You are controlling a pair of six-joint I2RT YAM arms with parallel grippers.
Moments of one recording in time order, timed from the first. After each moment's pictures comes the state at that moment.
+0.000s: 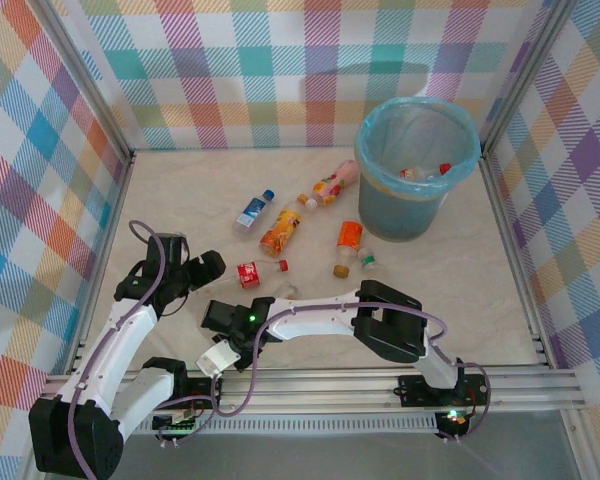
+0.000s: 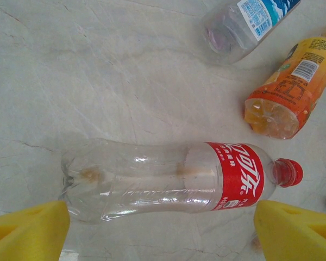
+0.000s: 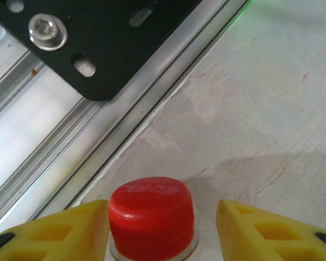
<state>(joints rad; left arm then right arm) -0.13 0.91 0.66 -0.64 0.09 -0.59 1.38 2.12 1.57 -0.58 -0.13 -0.99</state>
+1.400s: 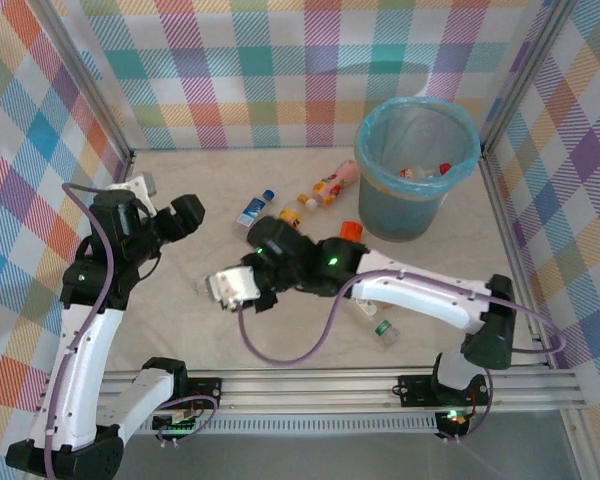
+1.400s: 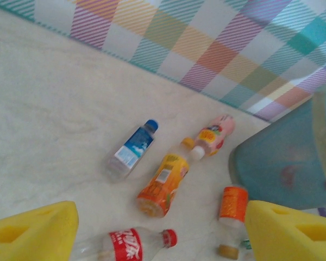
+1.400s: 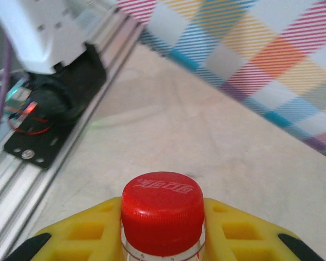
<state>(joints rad) -0.13 0.90 1.23 -0.78 0.11 -0.51 1.19 1.60 1.61 -0.60 -0.29 -0.75</state>
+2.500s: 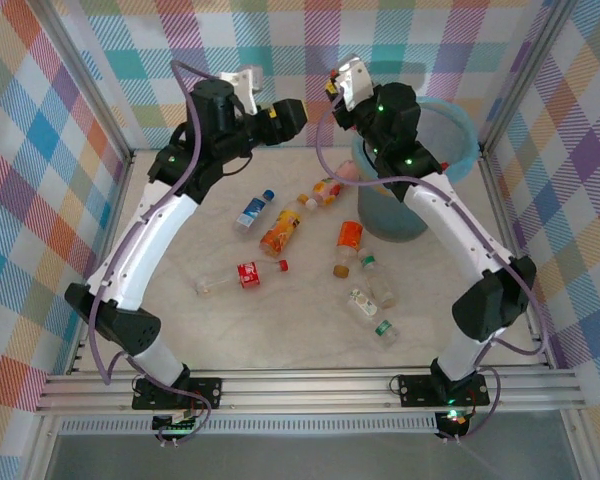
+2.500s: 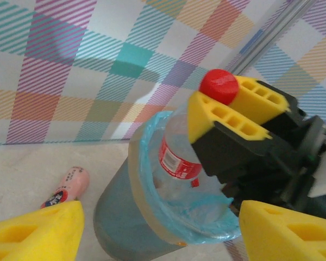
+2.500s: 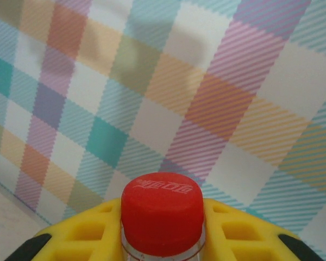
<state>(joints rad) -0.52 1.65 2.00 -0.56 0.17 -0.55 0.49 1.71 1.79 0.01 0.06 -0.42</state>
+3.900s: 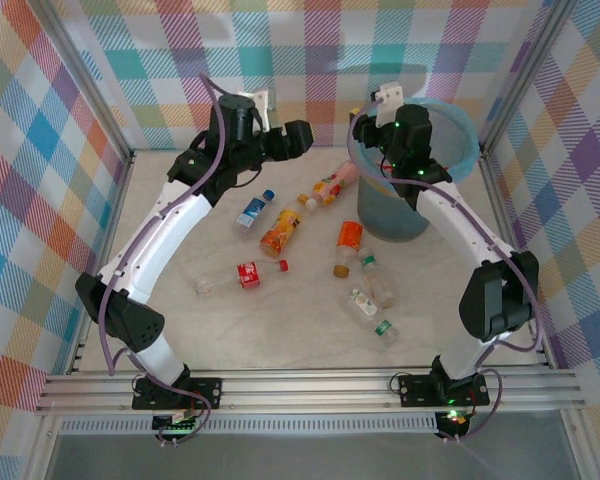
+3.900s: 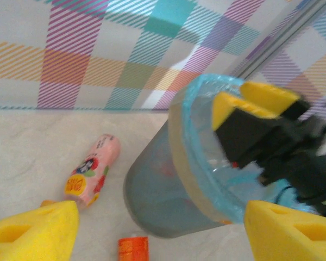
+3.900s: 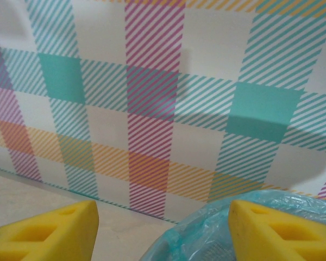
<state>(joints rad) -0.53 1.65 1.86 -0.59 0.09 -0.51 0.34 1.65 1.53 0.05 0.03 -0.06</state>
